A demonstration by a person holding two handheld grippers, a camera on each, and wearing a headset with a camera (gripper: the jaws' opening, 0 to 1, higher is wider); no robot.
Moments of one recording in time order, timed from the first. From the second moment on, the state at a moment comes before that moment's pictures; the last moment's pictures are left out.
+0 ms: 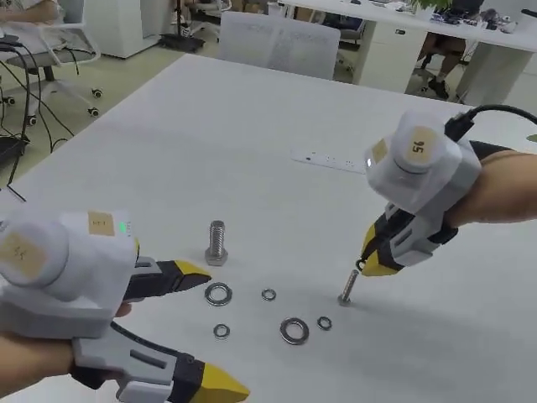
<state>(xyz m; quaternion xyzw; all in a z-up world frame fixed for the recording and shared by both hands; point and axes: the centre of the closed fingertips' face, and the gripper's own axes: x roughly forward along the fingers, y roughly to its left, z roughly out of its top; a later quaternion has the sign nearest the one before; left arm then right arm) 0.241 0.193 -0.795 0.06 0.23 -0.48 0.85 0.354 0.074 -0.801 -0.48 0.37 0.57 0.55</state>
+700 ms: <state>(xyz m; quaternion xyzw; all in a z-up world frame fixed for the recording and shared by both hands) 0.242 0.194 -0.795 0.06 0.23 -0.47 0.85 0.360 0.073 -0.818 -0.49 0.39 0.56 0.55</state>
